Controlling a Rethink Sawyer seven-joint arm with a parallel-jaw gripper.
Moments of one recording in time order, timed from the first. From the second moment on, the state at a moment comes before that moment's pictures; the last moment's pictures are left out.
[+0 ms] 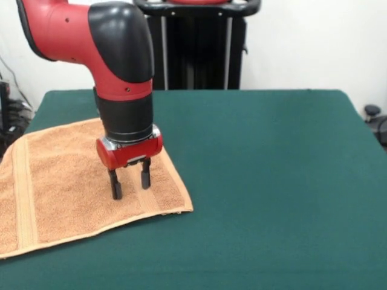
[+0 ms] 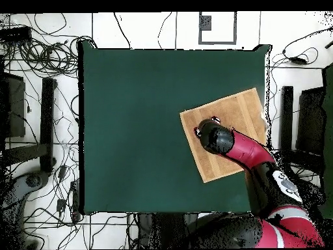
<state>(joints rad) -0.49 -0.39 0.08 1.57 -0.06 0.27 0.73</state>
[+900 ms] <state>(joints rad) -0.27 -0.33 0.05 1.47 0.18 0.30 0.84</state>
